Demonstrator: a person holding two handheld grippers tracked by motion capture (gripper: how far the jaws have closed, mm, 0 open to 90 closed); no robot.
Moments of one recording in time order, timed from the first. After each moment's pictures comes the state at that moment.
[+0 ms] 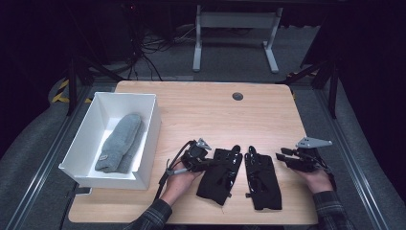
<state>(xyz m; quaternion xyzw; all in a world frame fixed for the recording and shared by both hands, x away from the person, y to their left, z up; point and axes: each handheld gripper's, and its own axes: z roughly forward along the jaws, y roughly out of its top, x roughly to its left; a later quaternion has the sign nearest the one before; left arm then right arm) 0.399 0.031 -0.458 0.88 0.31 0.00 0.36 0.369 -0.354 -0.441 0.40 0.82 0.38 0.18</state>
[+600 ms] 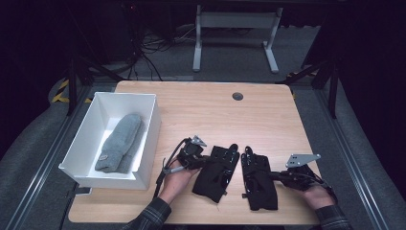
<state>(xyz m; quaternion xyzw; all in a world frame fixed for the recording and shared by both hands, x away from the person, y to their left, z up) 0.403 0.043 -0.454 0.86 0.34 0.01 0.37 0.335 -0.327 -0.453 0.32 0.87 0.36 0.09</state>
